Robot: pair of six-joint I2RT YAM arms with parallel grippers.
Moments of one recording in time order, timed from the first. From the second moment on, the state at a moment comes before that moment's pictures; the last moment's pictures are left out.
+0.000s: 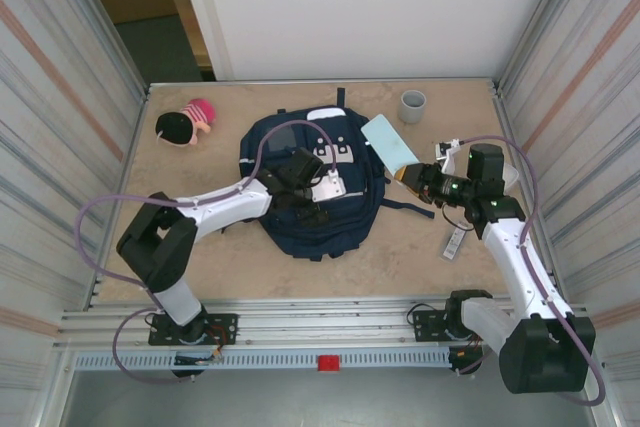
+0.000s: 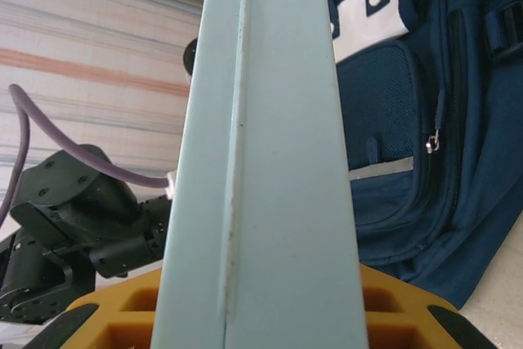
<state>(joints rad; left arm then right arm) -0.76 1.70 1.10 -0.39 -0.04 0.61 0.04 0.99 0.73 -0.34 -0.84 0.73</state>
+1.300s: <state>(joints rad) -0.69 1.55 1.42 -0.59 -0.04 0.25 0.45 0.84 0.67 -0.53 -0.75 0.87</state>
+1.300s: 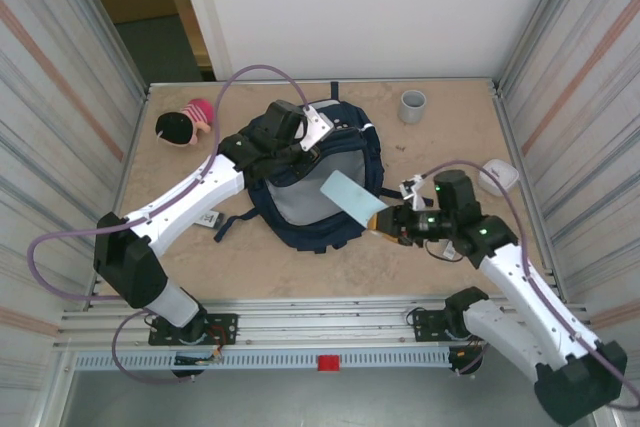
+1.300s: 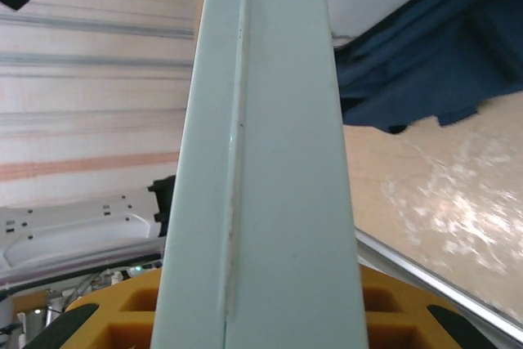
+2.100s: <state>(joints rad) -0.65 1.55 1.43 -0.57 0.06 0.18 0.77 1.83 0.78 0.71 -0.22 1.38</state>
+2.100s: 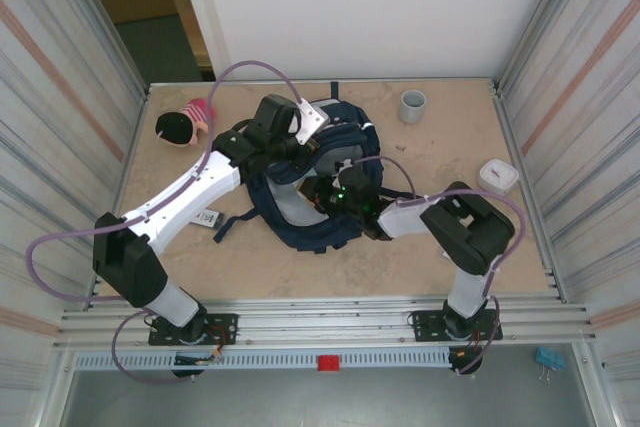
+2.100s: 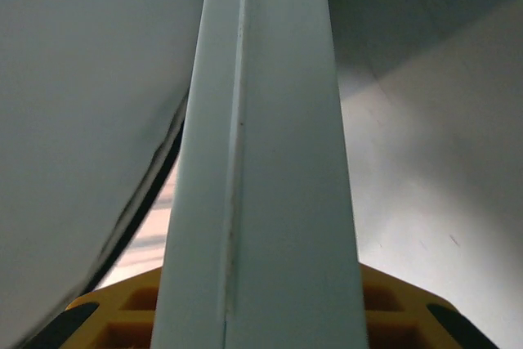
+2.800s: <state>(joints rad) -0.61 1.55 1.44 -0.56 0.06 0.16 0.79 1.89 0.84 0.63 -0.25 1.48</state>
